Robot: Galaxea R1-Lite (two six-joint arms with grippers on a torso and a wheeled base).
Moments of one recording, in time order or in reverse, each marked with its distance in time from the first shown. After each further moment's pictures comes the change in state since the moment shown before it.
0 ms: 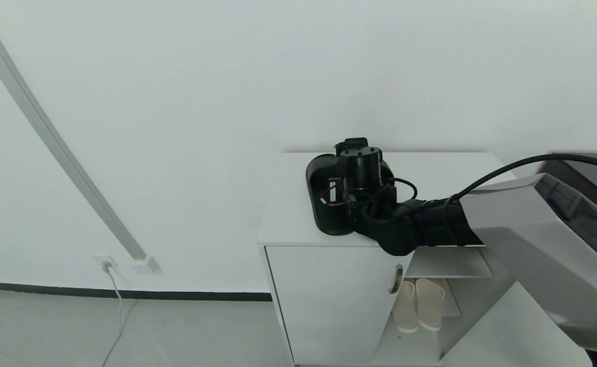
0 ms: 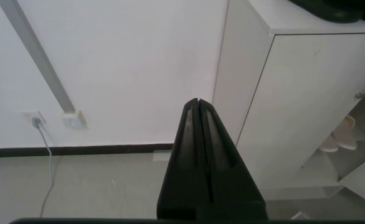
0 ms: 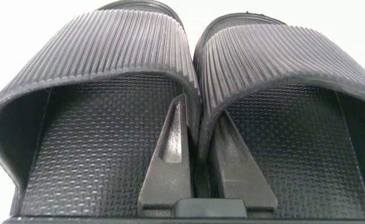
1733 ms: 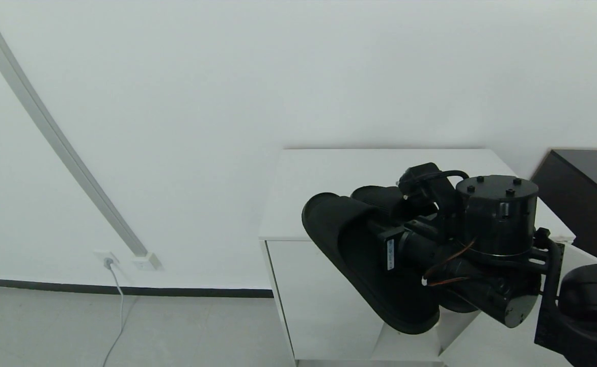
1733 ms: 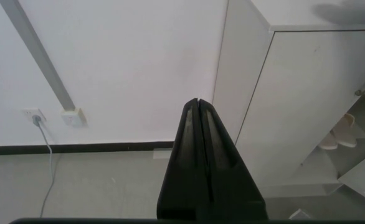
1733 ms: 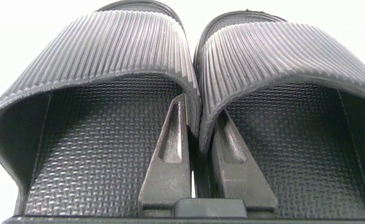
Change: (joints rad) left arm 0.000 0.000 0.000 0.000 -0.001 0.000; right arm 0.122 -0.630 0.943 -0.245 0.336 -0.002
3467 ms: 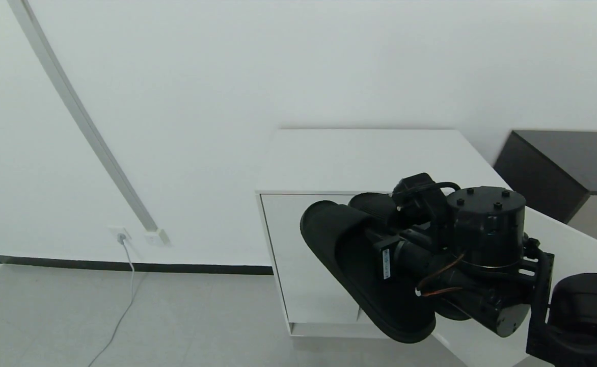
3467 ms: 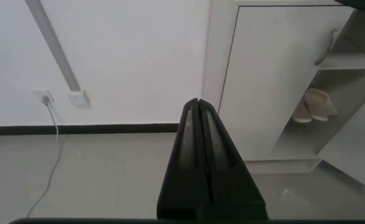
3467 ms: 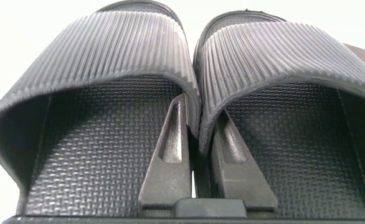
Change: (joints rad) left arm 0.000 0.000 0.000 0.000 0.000 -0.002; right arm 0.010 0.031 0.021 -0.028 -0.004 0.000
